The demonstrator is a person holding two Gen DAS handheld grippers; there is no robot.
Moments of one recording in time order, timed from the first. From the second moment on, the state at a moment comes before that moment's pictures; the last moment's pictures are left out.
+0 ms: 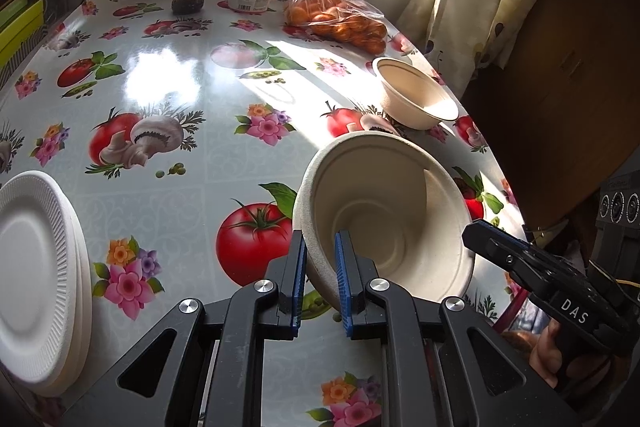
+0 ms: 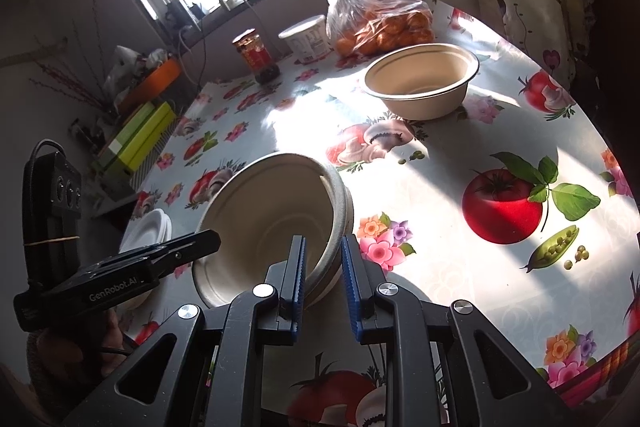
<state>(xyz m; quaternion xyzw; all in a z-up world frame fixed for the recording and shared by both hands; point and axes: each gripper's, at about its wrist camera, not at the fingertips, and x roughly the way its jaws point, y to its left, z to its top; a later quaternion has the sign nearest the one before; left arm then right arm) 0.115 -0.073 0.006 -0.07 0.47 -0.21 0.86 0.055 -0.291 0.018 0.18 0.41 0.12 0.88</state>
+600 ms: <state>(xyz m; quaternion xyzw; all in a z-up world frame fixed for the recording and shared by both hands) 0.114 -0.074 0.007 -0.06 0.47 -0.21 0.86 0.055 -0.292 0.020 0.18 0.41 0.13 0.89</state>
